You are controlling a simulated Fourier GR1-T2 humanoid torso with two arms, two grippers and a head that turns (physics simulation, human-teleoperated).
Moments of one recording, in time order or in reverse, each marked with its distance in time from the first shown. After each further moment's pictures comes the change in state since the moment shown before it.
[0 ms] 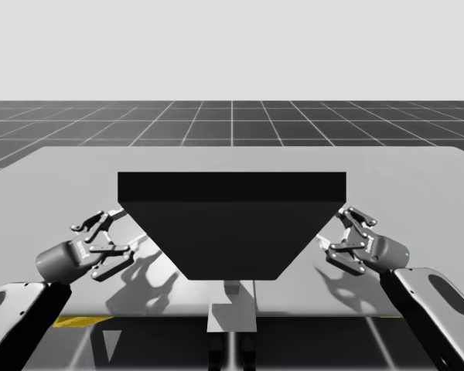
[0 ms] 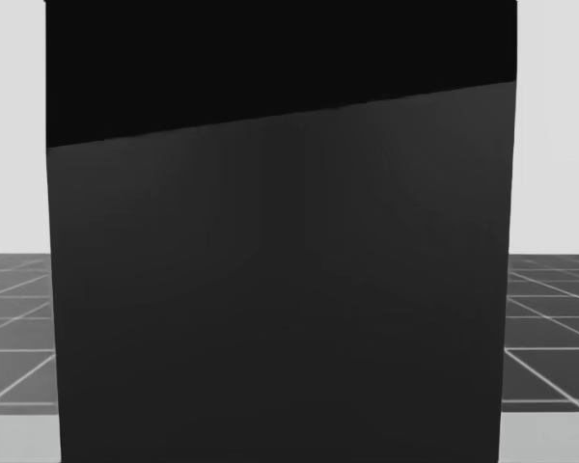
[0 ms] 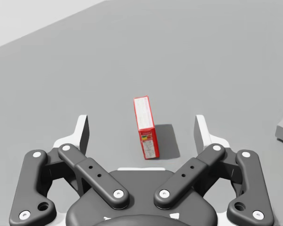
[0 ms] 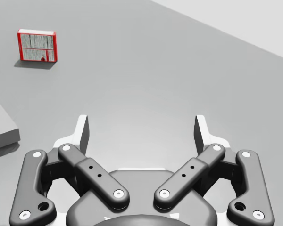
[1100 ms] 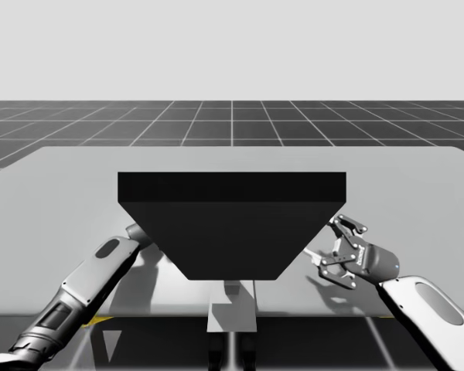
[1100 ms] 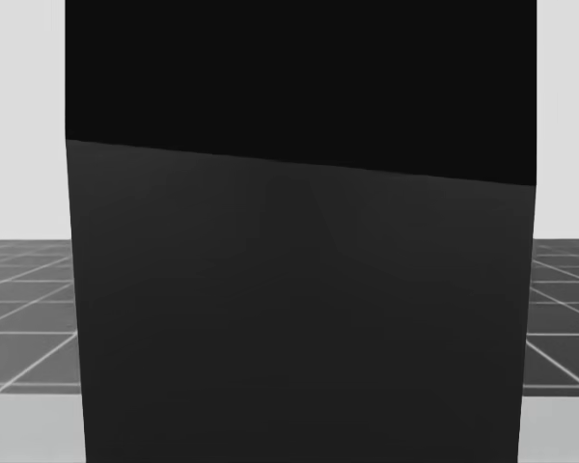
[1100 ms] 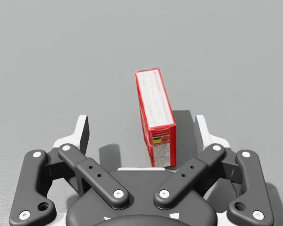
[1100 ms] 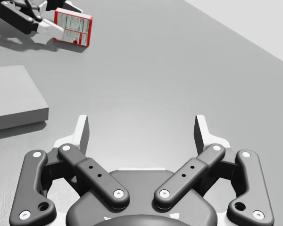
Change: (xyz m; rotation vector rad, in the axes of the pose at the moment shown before) left arm -0.077 0.014 -0.114 -0.054 0.128 0.055; right arm -0.009 0.023 -0.006 0.104 0.007 0.128
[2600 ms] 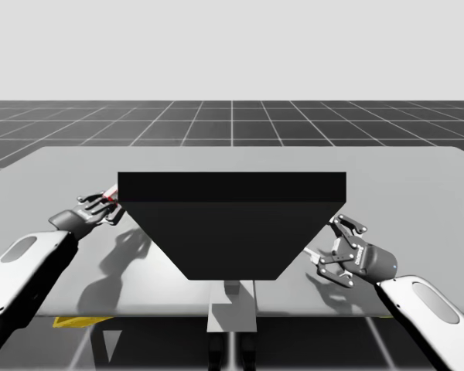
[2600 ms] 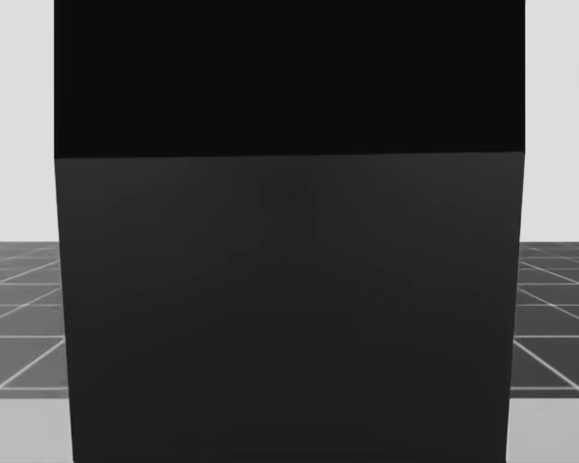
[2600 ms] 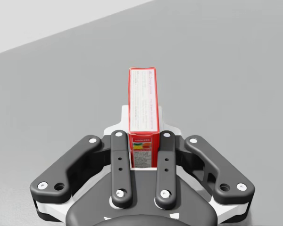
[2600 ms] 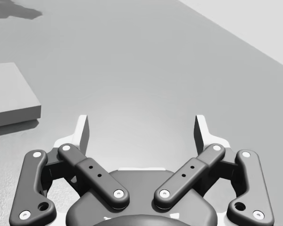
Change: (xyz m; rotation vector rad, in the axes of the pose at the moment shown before) left arm 0.046 0.075 0.103 0.331 -0.067 -0.015; right arm -0.004 0.000 -0.001 -0.026 0.002 0.013
